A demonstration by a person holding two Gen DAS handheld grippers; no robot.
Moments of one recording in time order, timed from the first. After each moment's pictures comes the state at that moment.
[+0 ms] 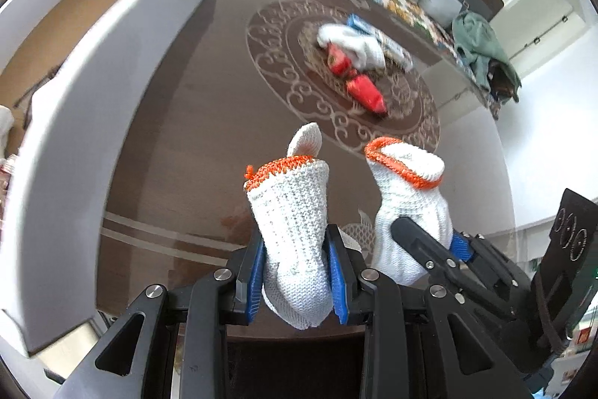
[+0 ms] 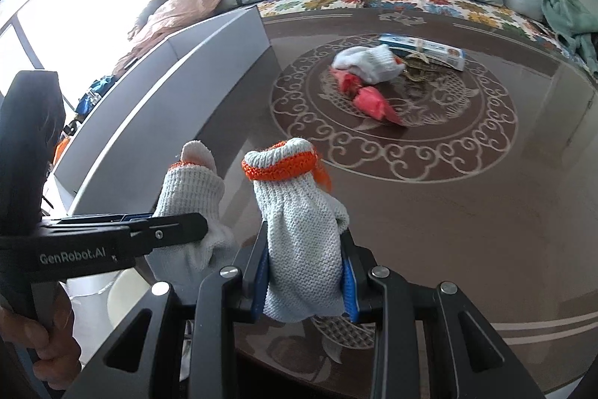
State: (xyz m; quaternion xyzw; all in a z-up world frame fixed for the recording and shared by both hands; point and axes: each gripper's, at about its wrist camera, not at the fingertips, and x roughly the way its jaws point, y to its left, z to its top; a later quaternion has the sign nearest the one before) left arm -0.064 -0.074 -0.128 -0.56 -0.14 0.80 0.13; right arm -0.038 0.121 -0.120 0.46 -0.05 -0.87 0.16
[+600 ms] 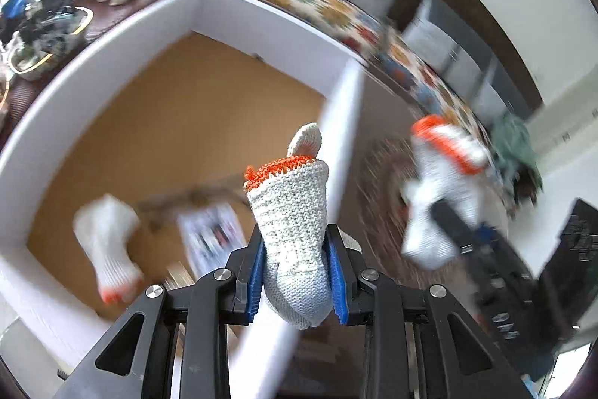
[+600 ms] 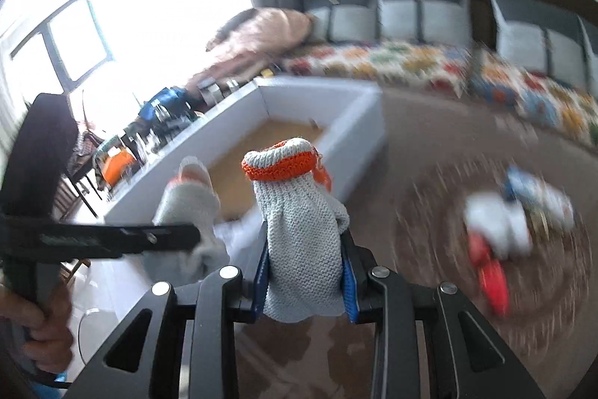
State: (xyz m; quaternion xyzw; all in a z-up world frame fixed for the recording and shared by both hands) left arm -0.147 -0.248 -0.065 -0.50 -0.23 0.83 0.01; right arm -0.164 -0.022 -0.031 0.36 0.00 -0.88 0.30
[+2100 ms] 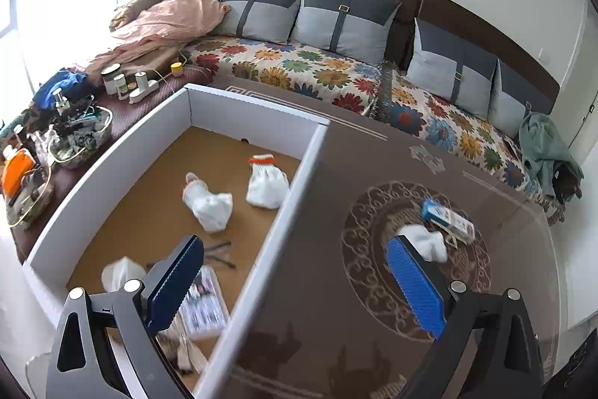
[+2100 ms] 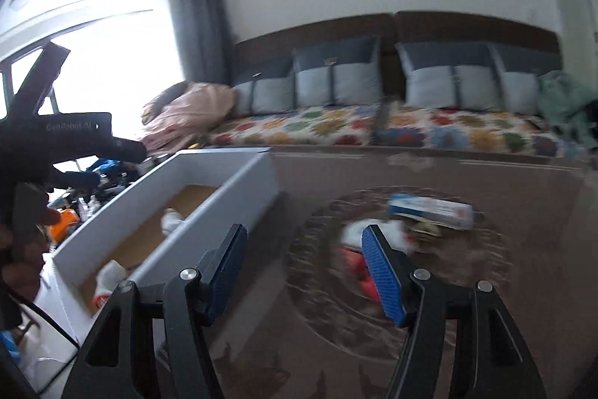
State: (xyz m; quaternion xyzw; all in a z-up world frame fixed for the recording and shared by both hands) left arm -0.131 -0.128 0.009 -0.40 -0.10 0.91 -0.06; right arm -0.072 0.112 -0.042 0.24 -0.06 -0.96 0.13
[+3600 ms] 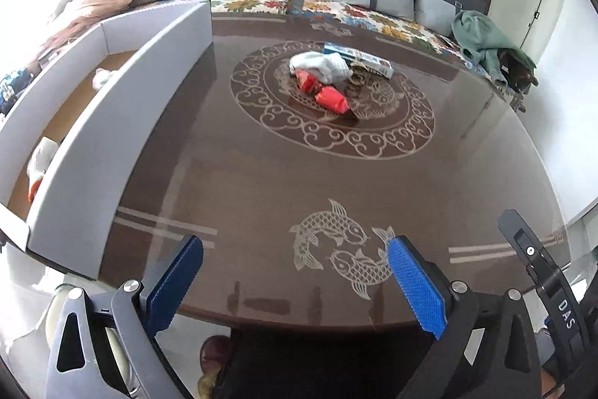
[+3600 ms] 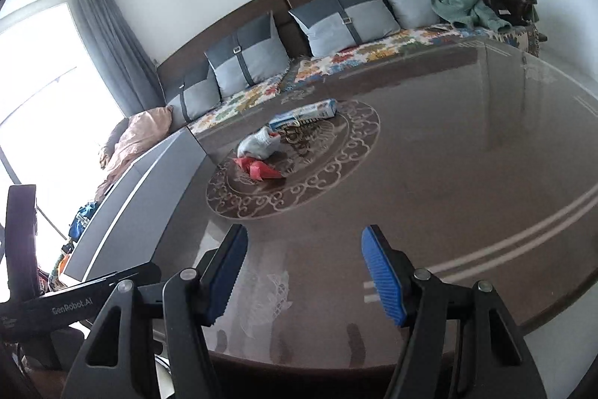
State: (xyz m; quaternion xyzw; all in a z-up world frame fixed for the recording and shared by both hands) left arm 0.016 0.009 -0.109 -0.47 -0.04 0.88 0.07; right arm 0.072 0.264 -0.115 0.31 -0.21 -0.92 0.03
